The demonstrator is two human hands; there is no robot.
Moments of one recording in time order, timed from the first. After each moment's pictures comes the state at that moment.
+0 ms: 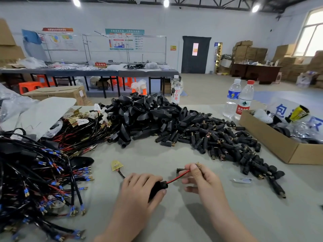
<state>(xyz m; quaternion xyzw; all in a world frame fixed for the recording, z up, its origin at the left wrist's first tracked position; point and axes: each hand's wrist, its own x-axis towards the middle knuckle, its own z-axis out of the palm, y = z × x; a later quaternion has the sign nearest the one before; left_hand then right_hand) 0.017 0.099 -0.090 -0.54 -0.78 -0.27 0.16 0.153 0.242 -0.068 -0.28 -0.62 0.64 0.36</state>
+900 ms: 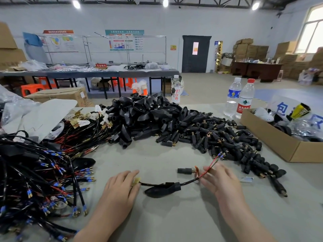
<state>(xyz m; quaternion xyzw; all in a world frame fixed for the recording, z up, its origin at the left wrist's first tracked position) -0.027 0.076 -0.098 -0.45 -0.86 -0.25 0.03 0.169 0.269 -0.067 -0.36 -0.39 0.73 0.43</state>
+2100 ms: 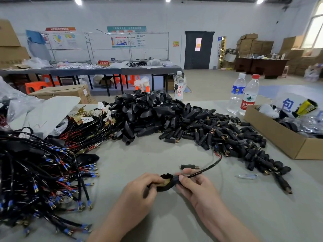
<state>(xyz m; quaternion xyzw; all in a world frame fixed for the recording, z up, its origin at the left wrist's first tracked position) 0.004 0.091 -0.096 -0.52 -0.72 -0.46 -0.02 0.142 0.220 -0.083 -0.24 -0.41 0.83 0.30</state>
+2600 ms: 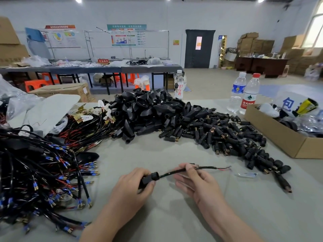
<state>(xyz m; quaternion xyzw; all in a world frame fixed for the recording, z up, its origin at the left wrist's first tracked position) -0.010 0.082 -0.089 -0.51 -0.78 -0.35 0.03 0.143 0.222 -0.075 -0.24 -0.44 0.81 0.32</state>
